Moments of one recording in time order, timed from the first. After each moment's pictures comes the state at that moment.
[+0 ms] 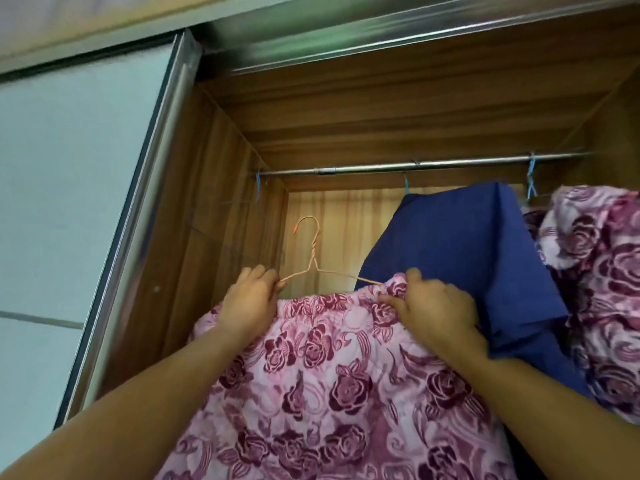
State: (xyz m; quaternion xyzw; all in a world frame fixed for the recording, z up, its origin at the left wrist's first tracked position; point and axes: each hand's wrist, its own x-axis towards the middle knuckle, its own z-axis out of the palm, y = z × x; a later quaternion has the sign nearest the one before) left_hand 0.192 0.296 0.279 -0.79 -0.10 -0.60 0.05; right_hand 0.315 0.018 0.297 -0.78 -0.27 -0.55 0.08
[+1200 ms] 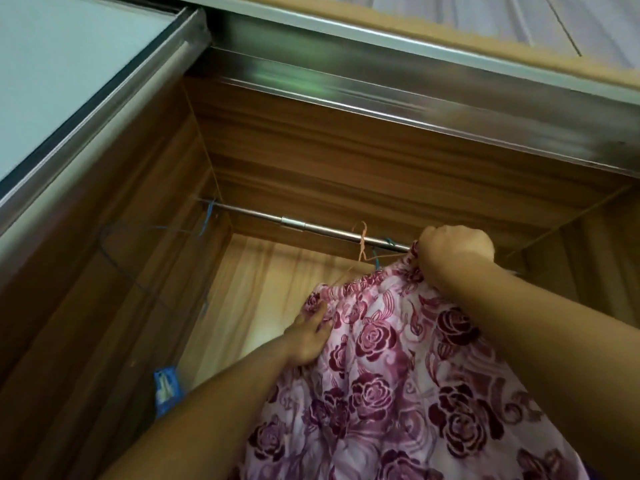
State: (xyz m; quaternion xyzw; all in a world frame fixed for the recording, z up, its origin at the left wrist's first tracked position) left_hand 0.377 0.251 0.391 -0.89 0.06 -0.36 -0.27; right_hand 0.272 0.008 0.507 -0.82 0.00 -0.57 -0.08
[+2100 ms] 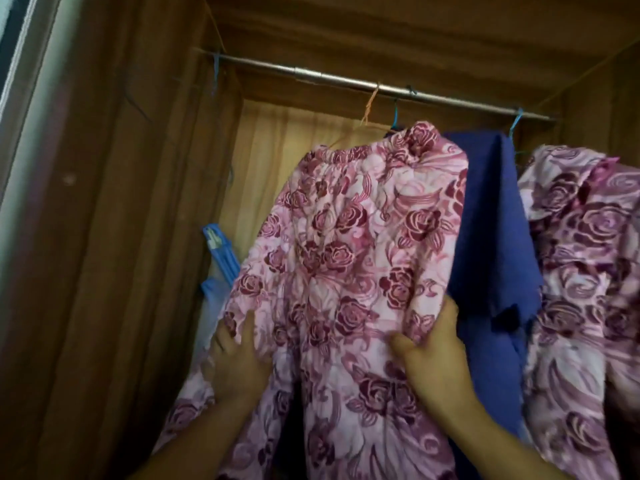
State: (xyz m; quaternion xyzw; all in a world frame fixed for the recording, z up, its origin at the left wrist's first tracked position) left_hand 0.323 0.288 0.056 -0.83 -0.29 -0.43 -0.20; right_hand 0.301 0.000 0.148 -0.74 -0.25 -0.33 0.53
